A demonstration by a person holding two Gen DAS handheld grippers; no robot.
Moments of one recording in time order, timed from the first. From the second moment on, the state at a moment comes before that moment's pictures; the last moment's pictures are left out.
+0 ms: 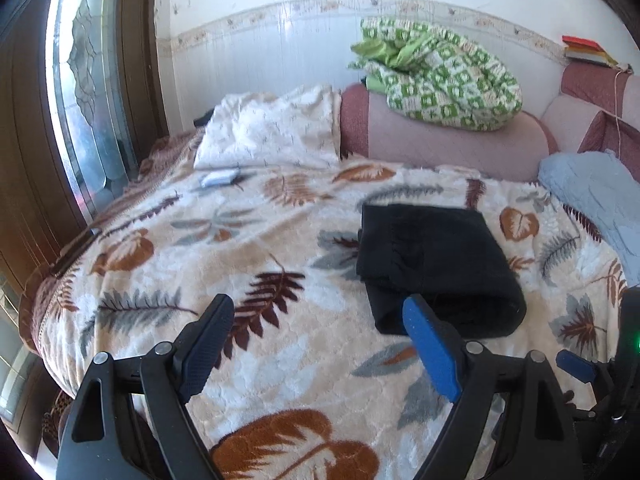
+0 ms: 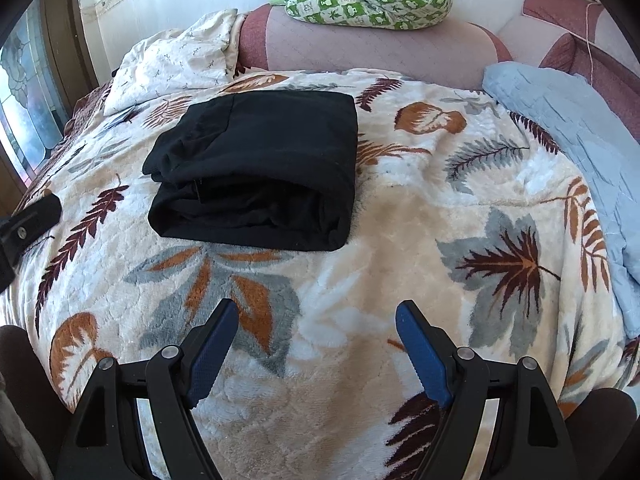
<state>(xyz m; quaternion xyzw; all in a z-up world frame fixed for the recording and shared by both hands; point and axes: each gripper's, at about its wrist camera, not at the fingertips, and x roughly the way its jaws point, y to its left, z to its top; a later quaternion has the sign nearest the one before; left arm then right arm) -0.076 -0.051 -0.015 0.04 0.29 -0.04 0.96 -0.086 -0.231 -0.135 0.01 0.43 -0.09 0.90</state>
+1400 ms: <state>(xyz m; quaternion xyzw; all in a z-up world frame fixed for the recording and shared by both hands) -0.047 -0.063 -0.075 0.05 0.44 -0.08 0.89 -0.077 -0.228 -0.138 -0.01 0.42 -0.09 0.90</state>
